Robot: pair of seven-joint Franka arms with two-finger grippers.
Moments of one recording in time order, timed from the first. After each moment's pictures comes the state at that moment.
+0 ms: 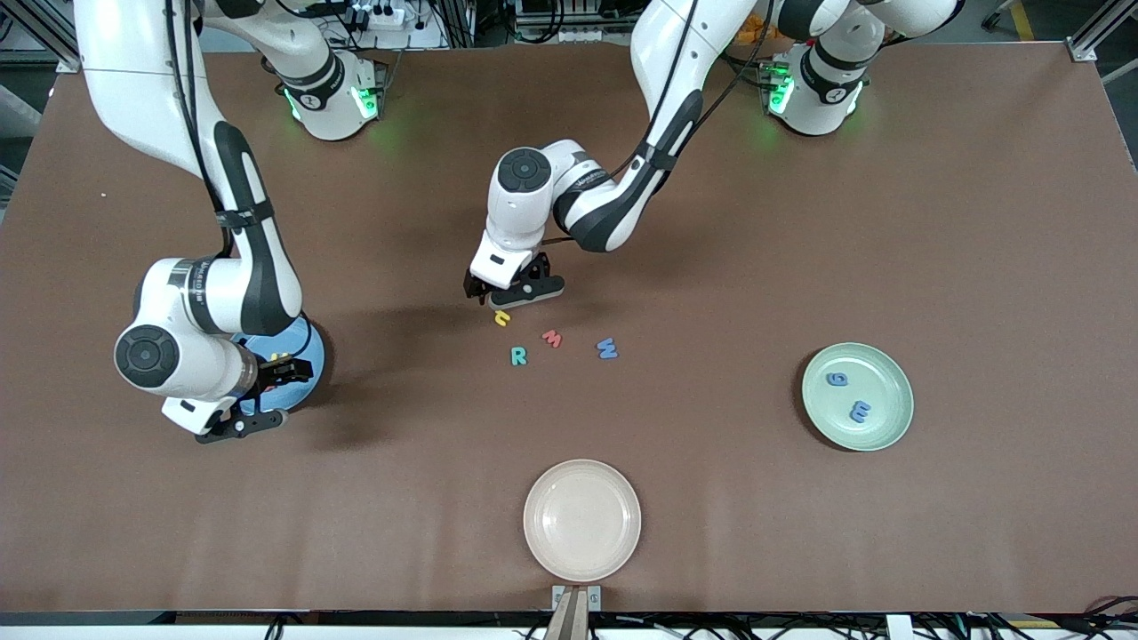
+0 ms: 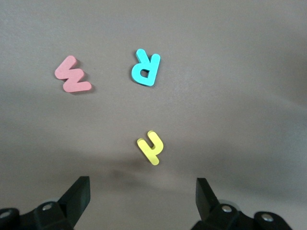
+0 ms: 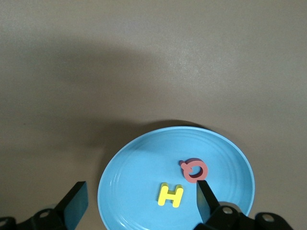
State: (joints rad) left arm -1.02 0.89 0.07 -1.34 -0.15 2.47 -1.24; right arm 0.32 0.59 -0.31 -1.69 0.09 2.12 -0.27
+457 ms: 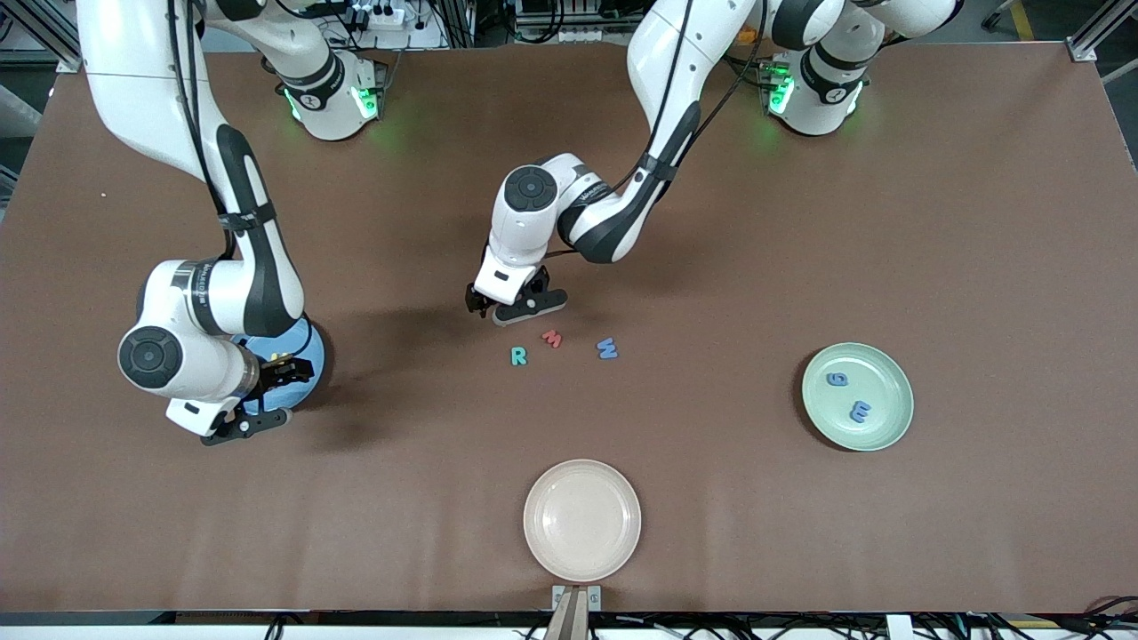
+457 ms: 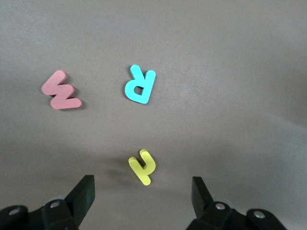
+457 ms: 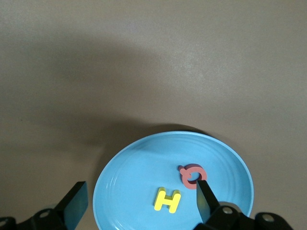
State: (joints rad) left arm -1.04 0.95 0.12 -1.27 -0.24 2.47 -1.20; right arm 0.32 0.60 -0.31 -1.69 0.09 2.13 -0.31
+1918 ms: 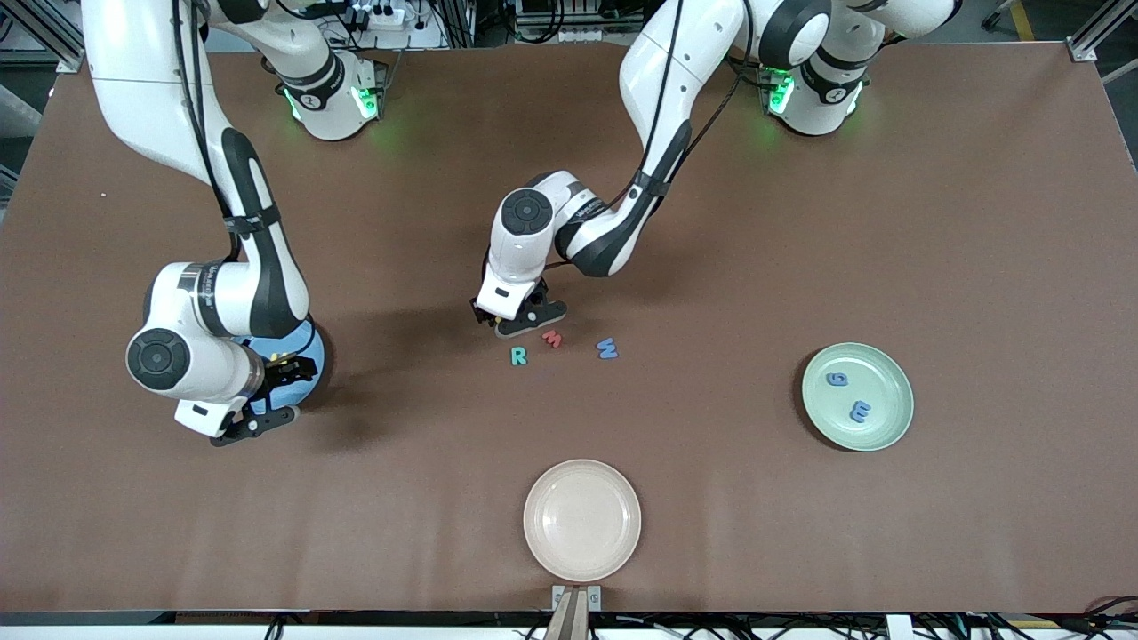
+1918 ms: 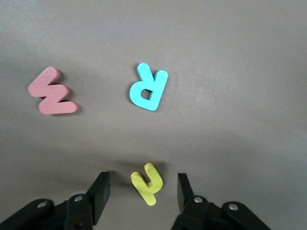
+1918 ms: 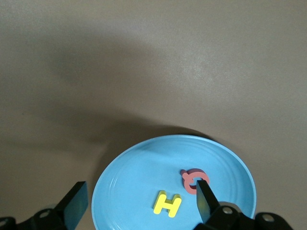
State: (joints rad) left arm -1.04 1.04 0.16 -1.16 -0.30 2.41 -1.20; right arm 0.33 0.61 -0.31 -1.69 0.09 2.14 -0.36
